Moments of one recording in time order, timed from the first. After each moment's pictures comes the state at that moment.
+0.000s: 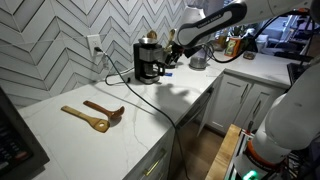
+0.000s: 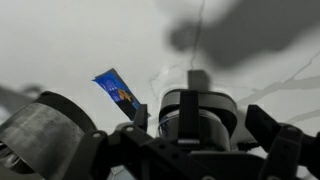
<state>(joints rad) -0.10 -0.15 -0.10 -2.23 -0.09 2.49 -0.21</state>
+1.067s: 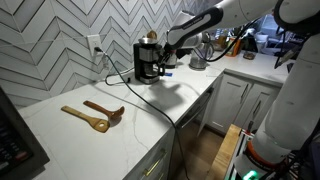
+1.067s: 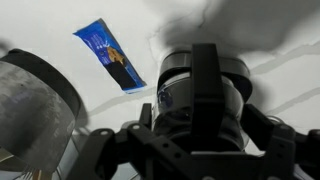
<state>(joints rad) -0.10 0.04 -0.10 -2.08 0.08 2.62 -0.41</state>
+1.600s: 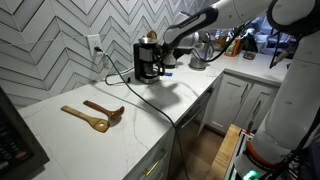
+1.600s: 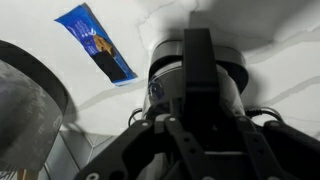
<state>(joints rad) -0.10 0.09 -0.09 -2.04 0.16 2.63 -0.46</state>
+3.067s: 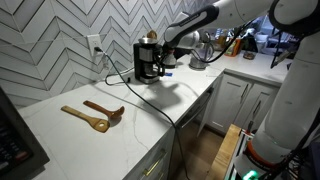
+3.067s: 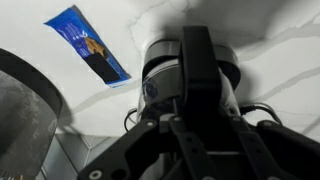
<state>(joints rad) -0.11 0.07 -0.08 -2.06 0.23 2.63 -0.49</state>
